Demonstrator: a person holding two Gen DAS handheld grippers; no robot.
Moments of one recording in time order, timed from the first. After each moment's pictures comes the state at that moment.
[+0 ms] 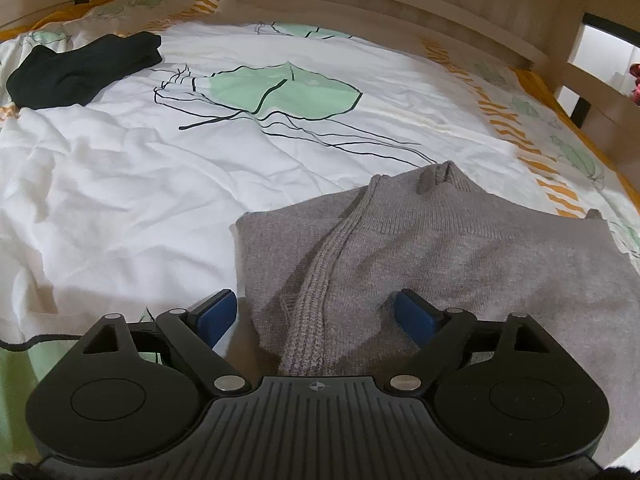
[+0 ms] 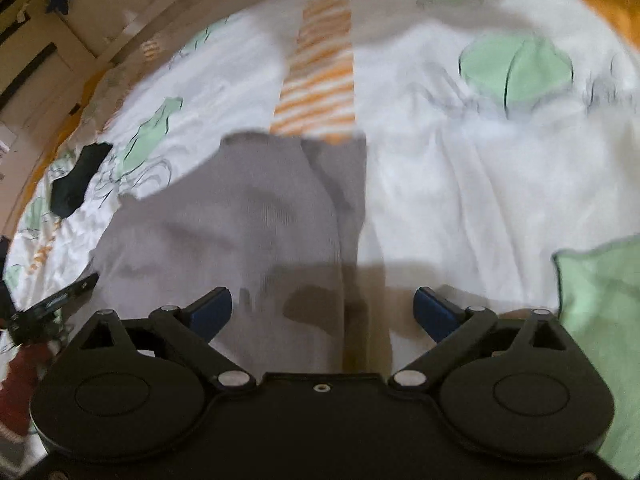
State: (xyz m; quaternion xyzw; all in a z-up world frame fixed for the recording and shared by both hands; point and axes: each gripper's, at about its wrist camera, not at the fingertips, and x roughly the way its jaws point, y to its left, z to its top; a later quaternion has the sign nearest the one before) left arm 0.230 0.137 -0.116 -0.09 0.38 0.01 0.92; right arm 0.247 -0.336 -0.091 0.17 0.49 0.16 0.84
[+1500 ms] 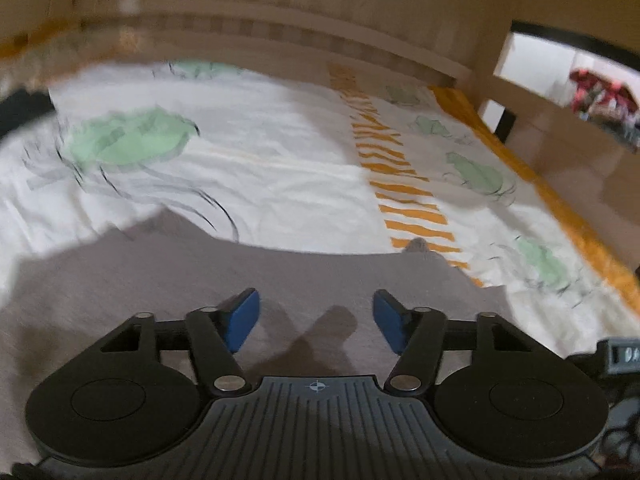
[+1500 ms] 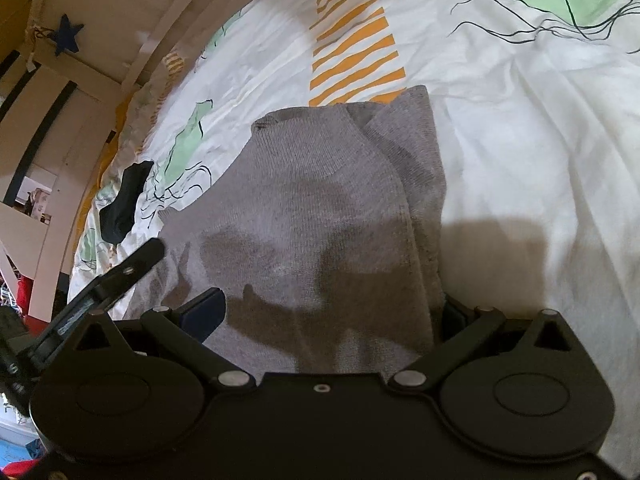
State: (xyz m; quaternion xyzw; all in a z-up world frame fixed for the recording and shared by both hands) left arm 0.242 -0.033 -0.082 -0.12 0.33 -0.06 0.93; right arm 0.278 -0.312 -0.122 0.28 0.50 0.21 0.79
